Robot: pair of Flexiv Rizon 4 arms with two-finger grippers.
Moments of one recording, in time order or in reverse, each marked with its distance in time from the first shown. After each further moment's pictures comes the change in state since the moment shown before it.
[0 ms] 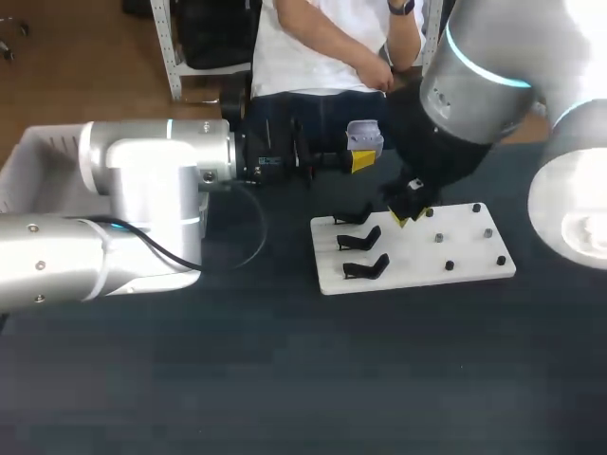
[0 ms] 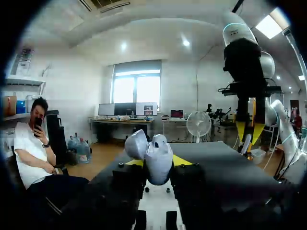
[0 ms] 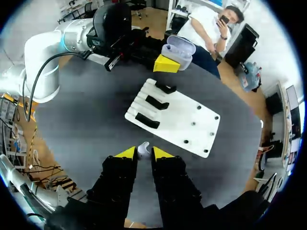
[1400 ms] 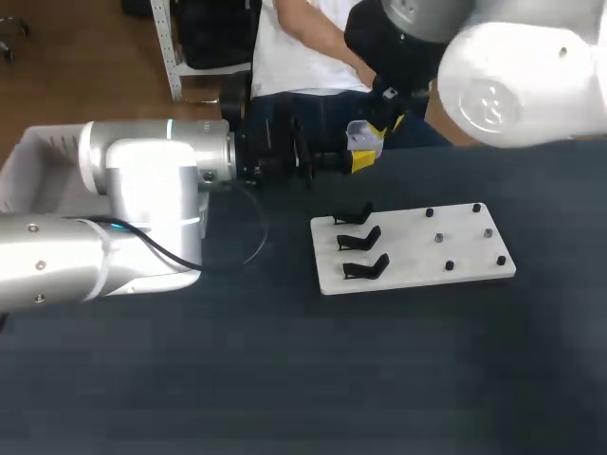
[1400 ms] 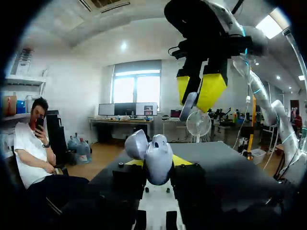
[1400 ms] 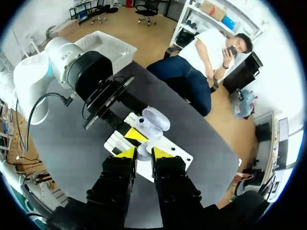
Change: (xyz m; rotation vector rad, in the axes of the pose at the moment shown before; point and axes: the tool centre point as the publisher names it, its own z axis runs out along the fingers) left arm 0.000 0.000 0.000 0.000 0.000 0.000; right arm -0.116 -0.044 -0.020 0.092 -0.038 -0.196
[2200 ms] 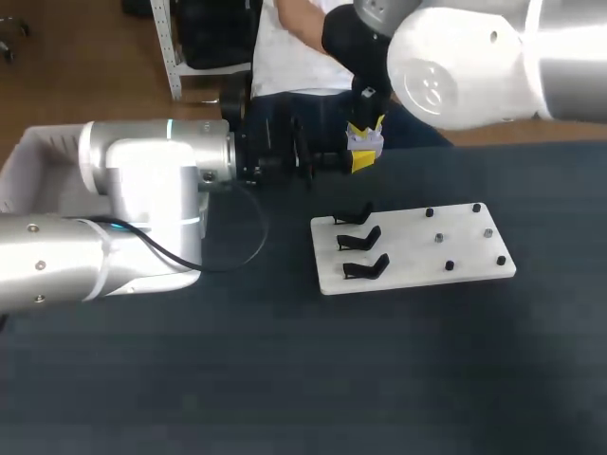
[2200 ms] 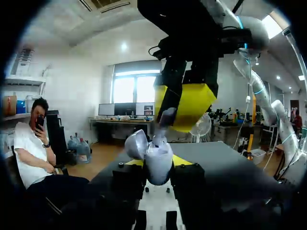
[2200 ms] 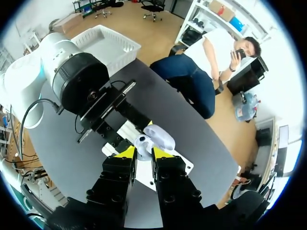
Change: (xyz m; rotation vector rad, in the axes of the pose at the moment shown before) left arm 0.000 0.000 0.000 0.000 0.000 0.000; right arm -0.022 0.000 0.026 -0.015 0.043 -0.041
